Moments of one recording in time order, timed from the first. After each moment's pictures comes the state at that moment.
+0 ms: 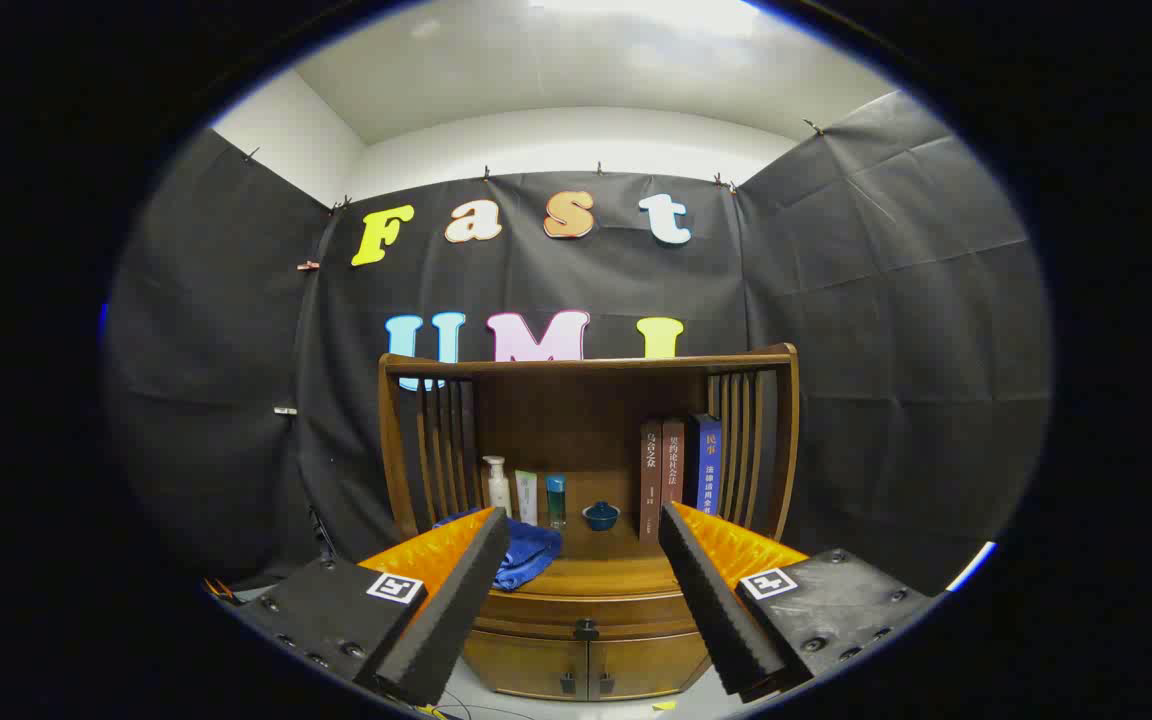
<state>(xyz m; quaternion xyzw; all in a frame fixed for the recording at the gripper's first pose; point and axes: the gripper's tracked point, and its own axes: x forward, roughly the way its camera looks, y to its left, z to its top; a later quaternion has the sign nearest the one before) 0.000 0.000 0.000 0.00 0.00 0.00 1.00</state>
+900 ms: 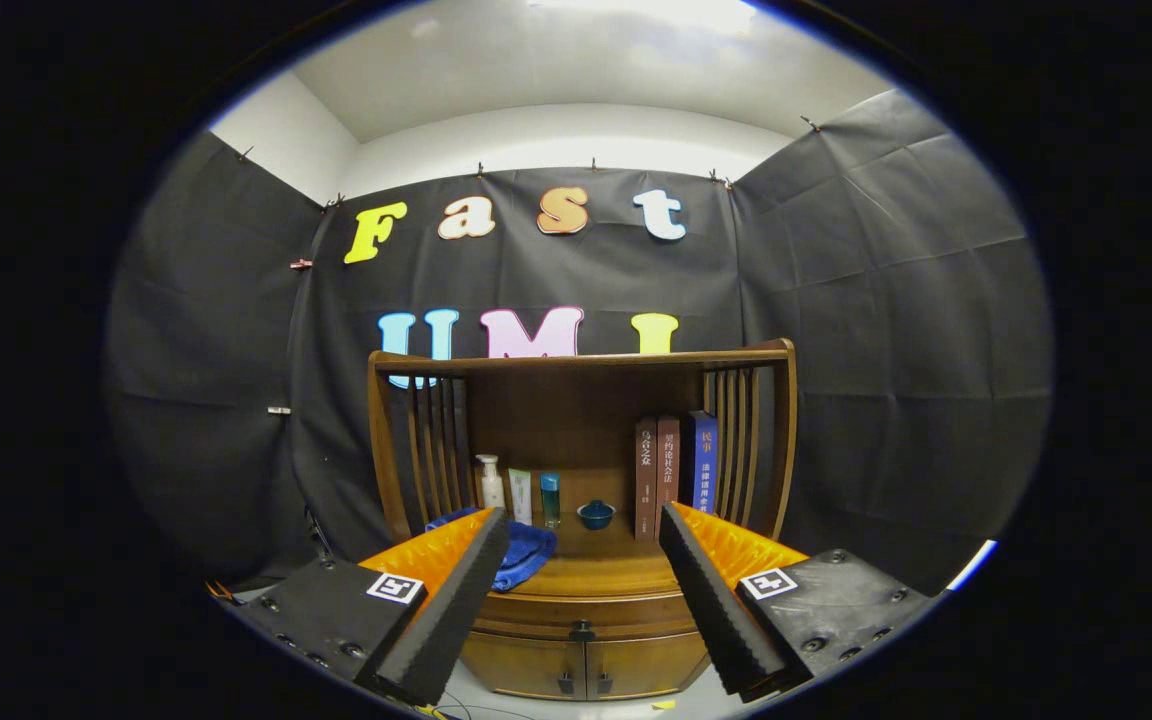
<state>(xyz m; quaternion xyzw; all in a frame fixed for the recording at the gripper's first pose) 0.007 -0.002 -0.005 0.01 0.01 -0.01 1.00</state>
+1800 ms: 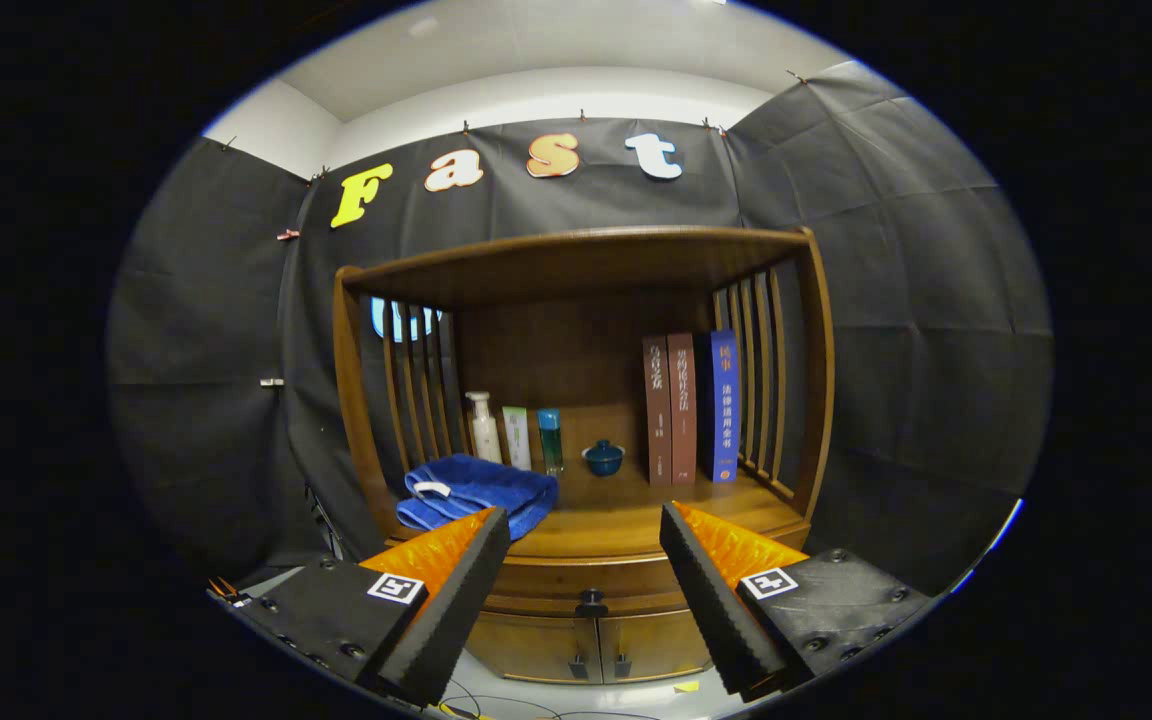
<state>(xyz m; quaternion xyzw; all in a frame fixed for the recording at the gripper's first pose) 0.064 -0.009 -0.138 0.03 0.08 0.00 1.00</state>
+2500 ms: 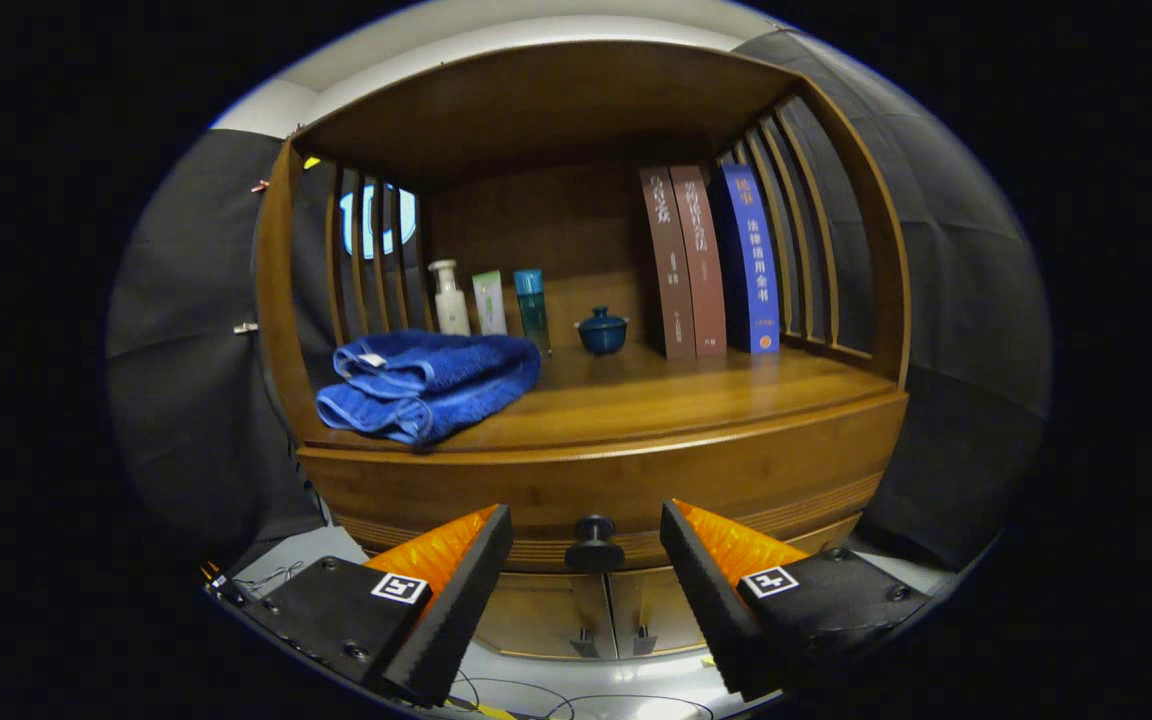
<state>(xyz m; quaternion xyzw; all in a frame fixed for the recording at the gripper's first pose) 0.130 -0.008 -0.322 0.05 0.17 0.00 0.98</state>
